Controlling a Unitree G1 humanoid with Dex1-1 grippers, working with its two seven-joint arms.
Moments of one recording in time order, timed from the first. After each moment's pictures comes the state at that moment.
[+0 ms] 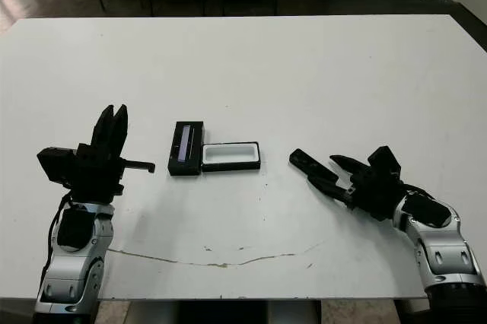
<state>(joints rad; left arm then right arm) 0.04 0.09 0.02 -0.18 -0.05 -0.19 -0.06 -0.10 -0.60 -0.01 0.23 0.24 0.07 0.82</state>
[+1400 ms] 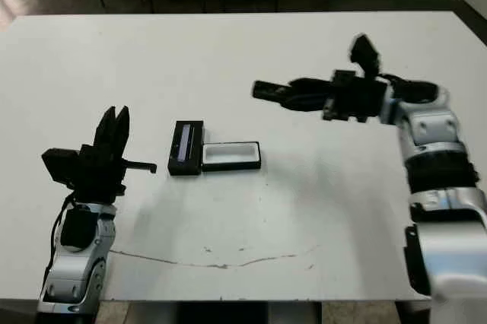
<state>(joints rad) 0.04 0.09 0.01 -0.17 -0.03 -0.20 -0.04 -0.86 -0.54 0.16 0.73 0.18 0.15 1.27</state>
